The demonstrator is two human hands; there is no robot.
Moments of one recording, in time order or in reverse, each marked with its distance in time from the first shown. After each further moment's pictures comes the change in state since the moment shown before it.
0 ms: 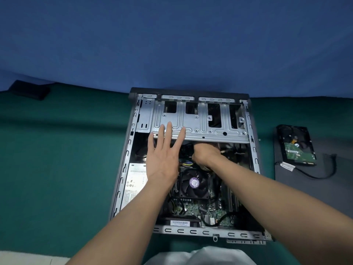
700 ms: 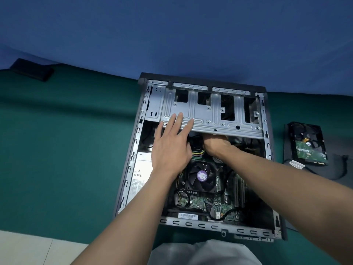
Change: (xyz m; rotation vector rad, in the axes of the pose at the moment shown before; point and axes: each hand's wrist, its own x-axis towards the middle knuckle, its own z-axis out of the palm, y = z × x) left_hand 0.001 -0.010 -0.006 -0.323 0.165 0.005; right_hand 0.033 0.015 0.017 0.068 0.136 -0.169
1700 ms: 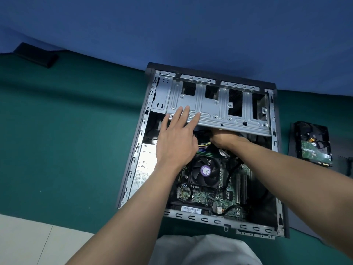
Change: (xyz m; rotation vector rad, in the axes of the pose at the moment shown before) left_hand 0.000 0.000 0.000 0.001 -0.008 -0.012; right_hand 0.010 0.016 -0.006 -0.146 -0.098 -0.089
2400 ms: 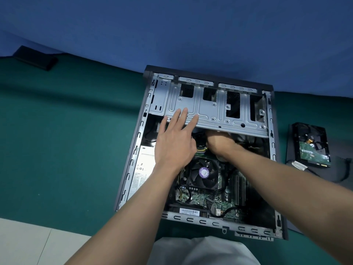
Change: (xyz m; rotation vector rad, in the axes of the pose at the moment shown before) left_hand 0.000 0.000 0.001 0.013 -0.012 0.002; right_hand -0.013 -0.017 0.002 0.014 0.132 0.024
